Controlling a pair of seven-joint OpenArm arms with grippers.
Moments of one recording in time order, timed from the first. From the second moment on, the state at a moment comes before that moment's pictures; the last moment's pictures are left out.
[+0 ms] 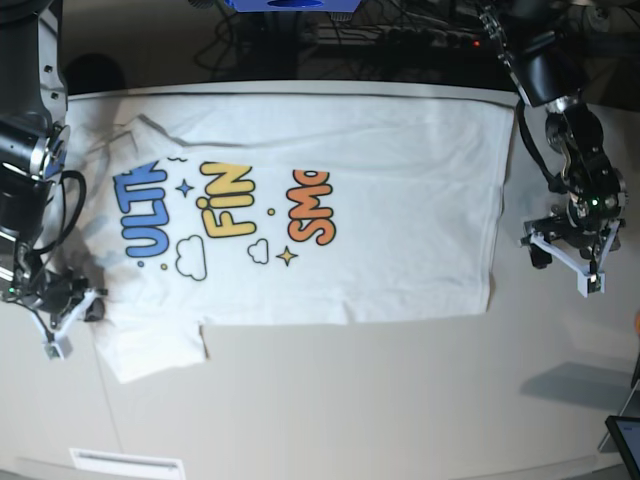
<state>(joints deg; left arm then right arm) -7.9 -19.2 -28.3 80.0 -6.2 -16.8 49.4 36.7 22.0 15.6 25.3 0.0 40.8 -27.3</state>
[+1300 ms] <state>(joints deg) -28.7 -20.8 -19.1 47.6 -8.0 -20.9 46.9 36.7 21.9 15.5 25.5 0.1 41.2 -27.4</state>
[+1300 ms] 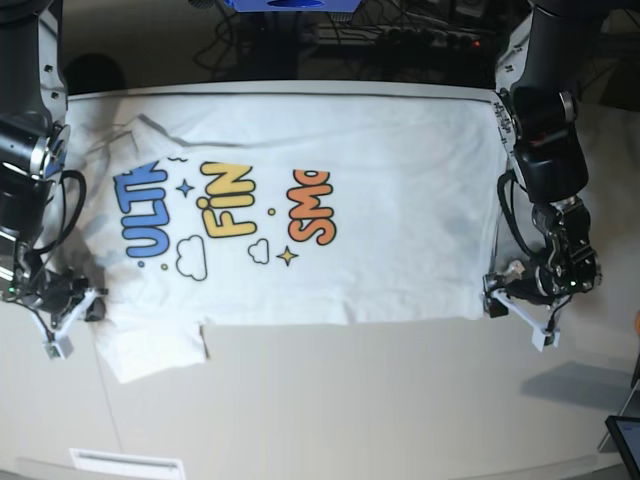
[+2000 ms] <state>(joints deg) -27.4 -19.5 -27.1 63.9 -19.9 -25.4 62.5 36.7 21.8 15.5 25.4 0.1 41.1 -27.5</state>
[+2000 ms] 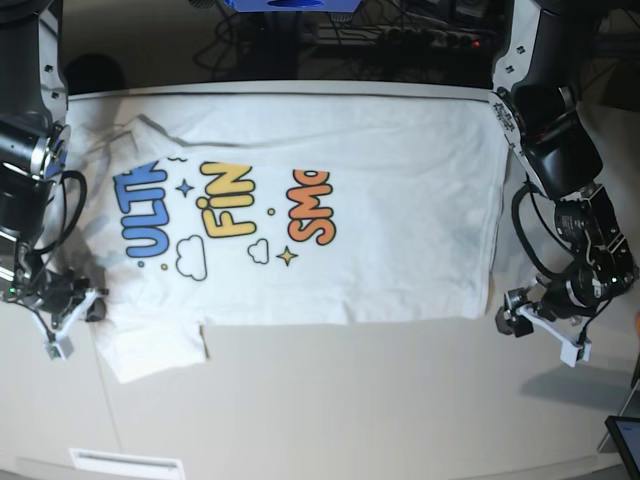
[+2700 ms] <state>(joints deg) -28.2 -14.8 -27.4 54.5 -10.8 -24.3 57.8 36.7 21.8 15.5 25.4 0.1 41.1 -27.3</state>
